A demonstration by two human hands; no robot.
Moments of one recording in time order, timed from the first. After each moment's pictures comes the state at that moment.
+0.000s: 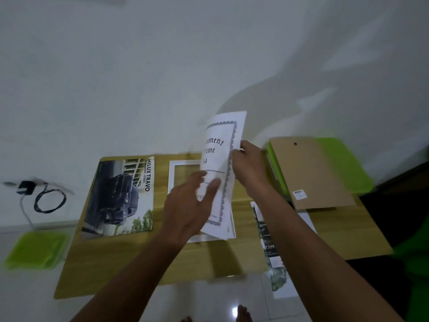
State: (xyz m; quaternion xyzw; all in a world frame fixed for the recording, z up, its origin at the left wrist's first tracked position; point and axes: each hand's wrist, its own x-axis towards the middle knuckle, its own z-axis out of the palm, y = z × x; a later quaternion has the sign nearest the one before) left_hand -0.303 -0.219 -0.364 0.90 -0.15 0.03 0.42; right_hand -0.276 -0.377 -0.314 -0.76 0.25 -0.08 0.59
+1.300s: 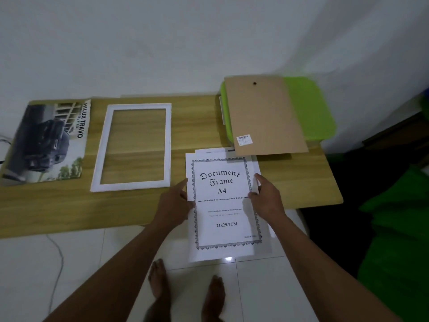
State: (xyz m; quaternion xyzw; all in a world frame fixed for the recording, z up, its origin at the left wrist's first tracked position) left_hand -0.412 -0.366 -0.509 0.84 0.04 -0.27 0.46; right_hand -0.474 -0.606 -0.521 -0.85 0.33 0.10 0.41
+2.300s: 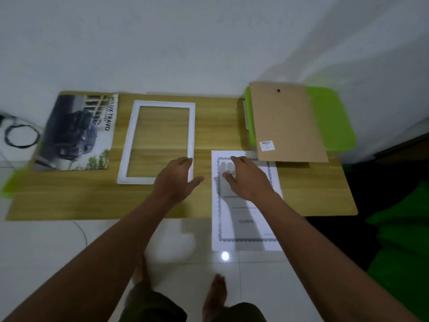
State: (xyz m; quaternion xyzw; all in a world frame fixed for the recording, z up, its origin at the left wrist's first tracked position) left_hand -0.359 -0.313 -0.491 0.95 -0.20 -0.08 0.21; right_hand -0.405 -0.529 -0.463 -0.97 0.06 0.14 0.19
